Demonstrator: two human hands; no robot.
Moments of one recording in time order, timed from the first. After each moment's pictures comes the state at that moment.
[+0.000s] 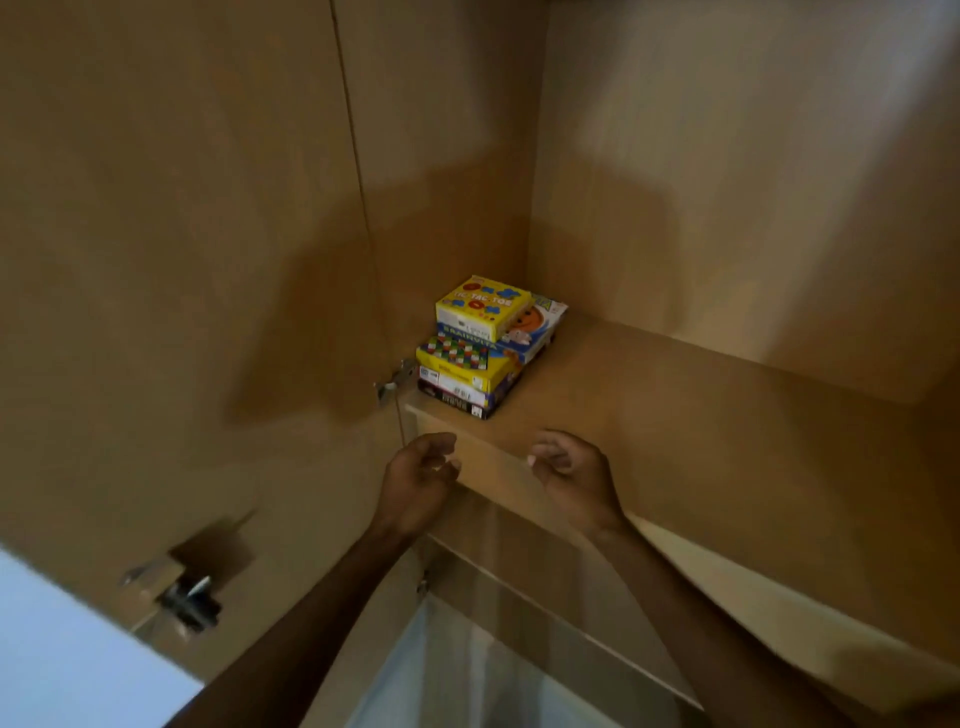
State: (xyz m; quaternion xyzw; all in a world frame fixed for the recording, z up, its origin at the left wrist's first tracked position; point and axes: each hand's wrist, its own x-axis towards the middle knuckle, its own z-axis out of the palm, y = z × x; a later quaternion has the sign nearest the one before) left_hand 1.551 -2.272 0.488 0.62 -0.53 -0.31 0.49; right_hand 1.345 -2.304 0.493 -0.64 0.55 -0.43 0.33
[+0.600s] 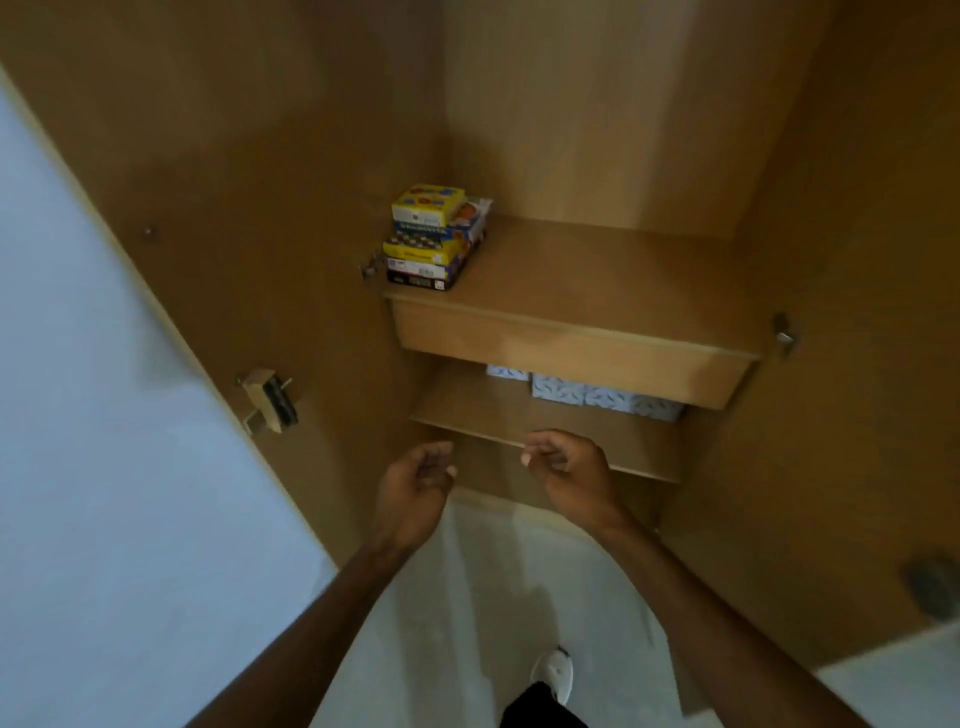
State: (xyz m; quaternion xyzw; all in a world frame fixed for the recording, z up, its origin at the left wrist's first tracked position) left_hand 1.574 -1.935 0.451 0.57 -0.57 -0.41 0.42; right_hand 1.362 -1.922 0.473 -0.58 0.60 -0.43 0.33
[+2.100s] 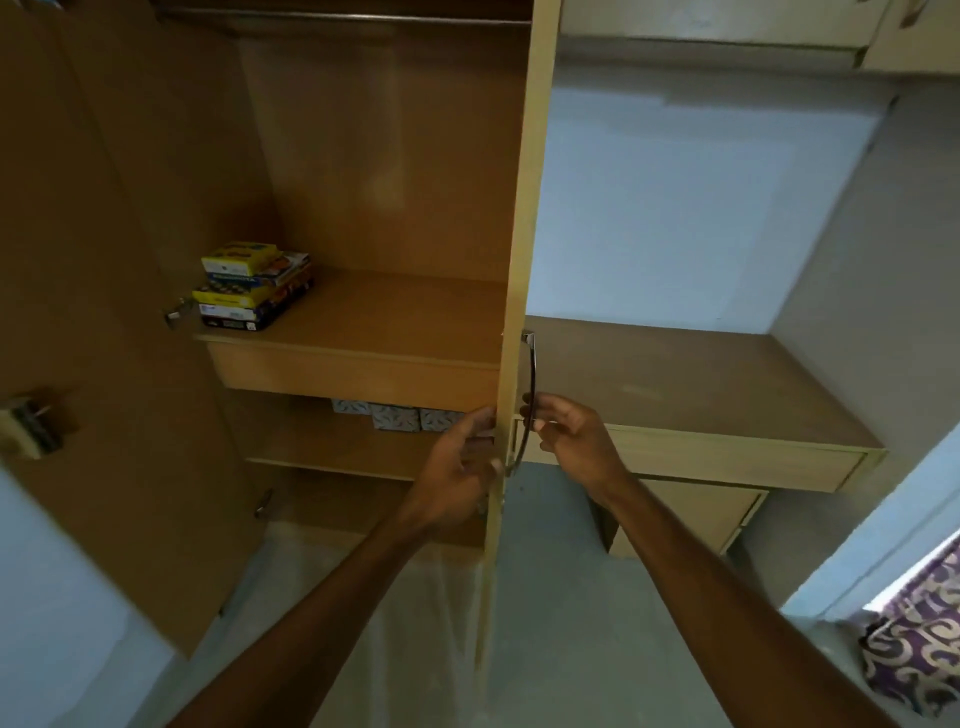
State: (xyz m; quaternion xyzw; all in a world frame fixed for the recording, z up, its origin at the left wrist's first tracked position) left_hand 1.201 -1.737 0.564 0.31 -0.71 -0.51 0.38; right_hand 1.015 -1.719 0.572 -0.57 0.58 -0.50 0.29
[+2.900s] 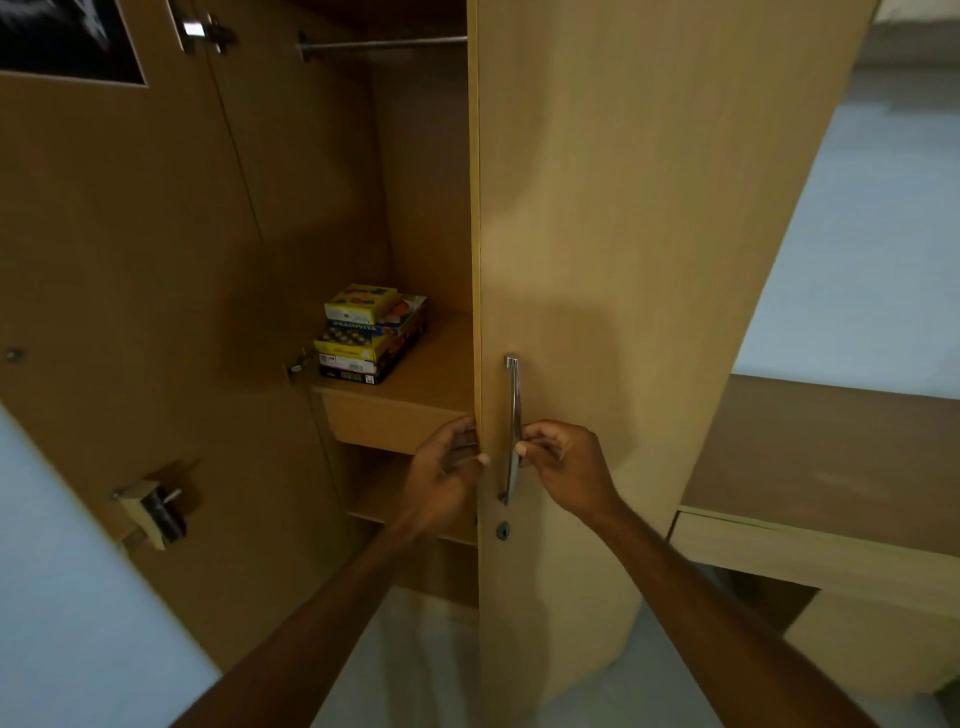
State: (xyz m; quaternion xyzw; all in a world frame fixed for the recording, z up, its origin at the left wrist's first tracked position) left_hand 1.394 -1.988 0.565 0.39 -0.66 -0.44 0.47; right_hand 1.211 -1.988 0.557 -0.64 0.53 -0.50 0.23
